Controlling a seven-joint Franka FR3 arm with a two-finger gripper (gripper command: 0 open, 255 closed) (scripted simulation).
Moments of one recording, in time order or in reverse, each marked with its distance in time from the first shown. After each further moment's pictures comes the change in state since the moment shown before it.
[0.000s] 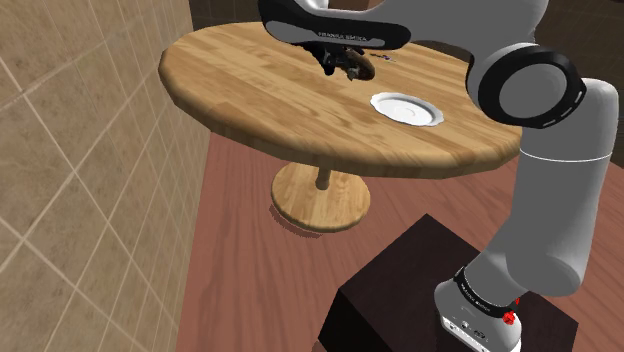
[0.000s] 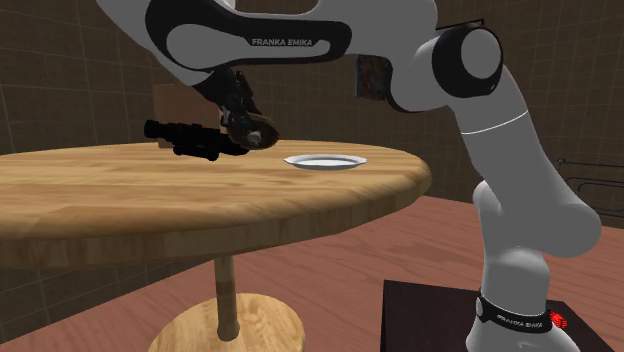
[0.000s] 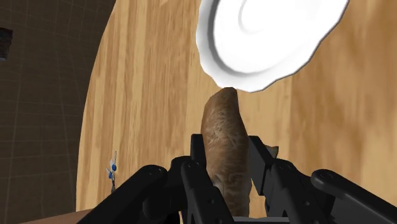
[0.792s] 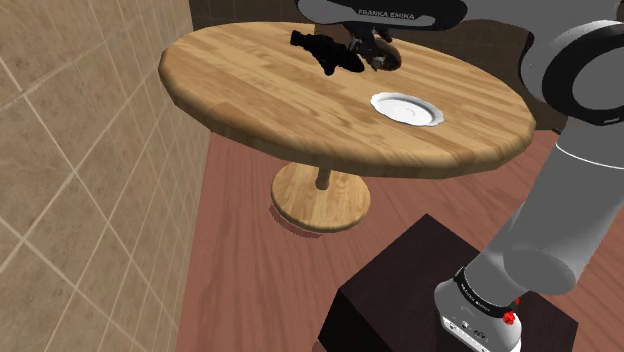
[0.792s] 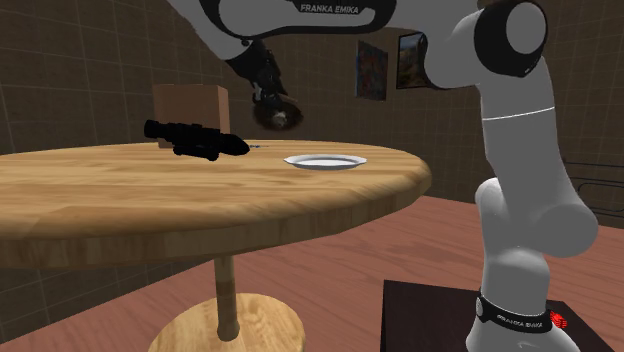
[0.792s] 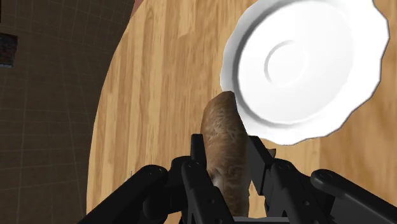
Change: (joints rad) arm -0.062 -0.235 0.009 -0.224 0.058 0.020 -0.023
